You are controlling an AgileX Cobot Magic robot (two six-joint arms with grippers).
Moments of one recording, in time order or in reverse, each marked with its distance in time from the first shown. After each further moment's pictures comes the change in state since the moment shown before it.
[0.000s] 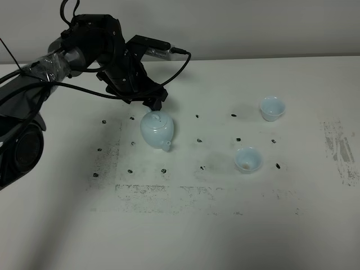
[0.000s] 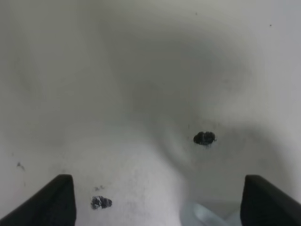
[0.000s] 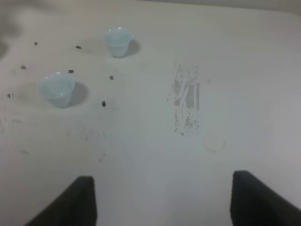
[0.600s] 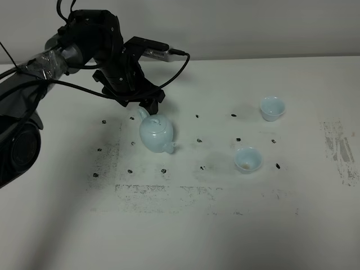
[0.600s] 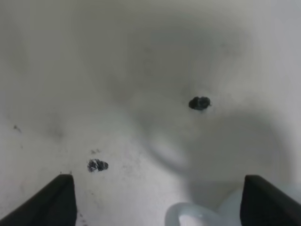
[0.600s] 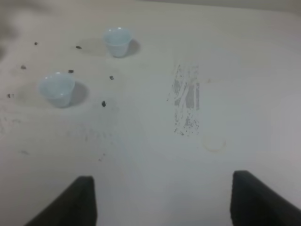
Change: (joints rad) left arm 0.001 -0.020 0.000 0.009 0.081 -0.009; right arm 0.000 0.000 0.000 0.000 0.000 0.000
